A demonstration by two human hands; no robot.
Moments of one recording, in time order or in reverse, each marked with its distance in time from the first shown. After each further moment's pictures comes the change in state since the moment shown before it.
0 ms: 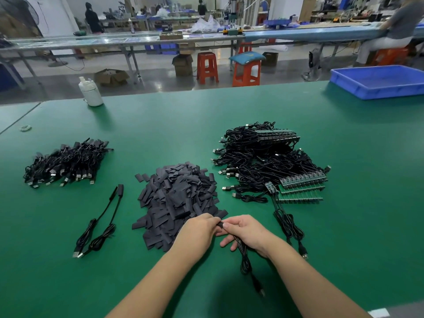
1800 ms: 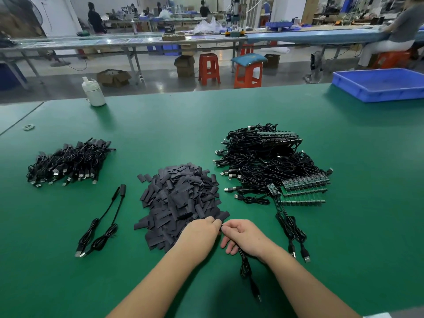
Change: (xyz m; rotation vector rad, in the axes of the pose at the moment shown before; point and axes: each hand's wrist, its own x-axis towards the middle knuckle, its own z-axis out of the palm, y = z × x) left_hand 0.002 0.005 -0.007 0.334 -0.241 -0.005; right_hand 0.000 0.001 0.015 -0.099 0.065 0.004
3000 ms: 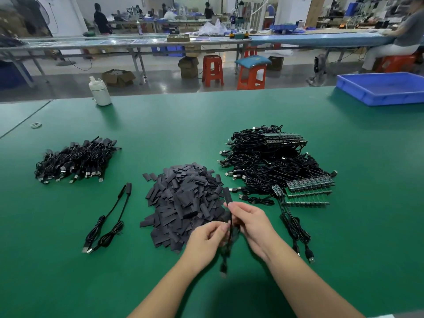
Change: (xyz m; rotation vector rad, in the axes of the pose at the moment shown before) left_hand -0.029 0.018 0.004 -1.340 0.194 -0.297; right_hand -0.008 -0.038 0.011 0.545 0.265 -0.082
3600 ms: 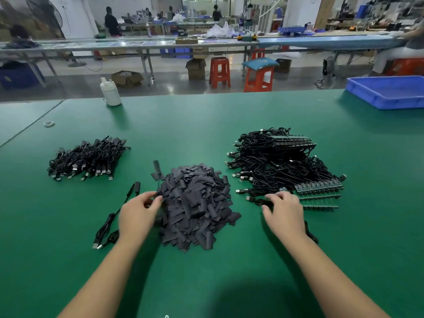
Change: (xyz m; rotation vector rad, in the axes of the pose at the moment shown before) left_hand 0.014 0.002 -0.155 0.590 0.673 0.014; right_hand 0.020 -0.023 -0.053 -1.560 0.477 -0.326
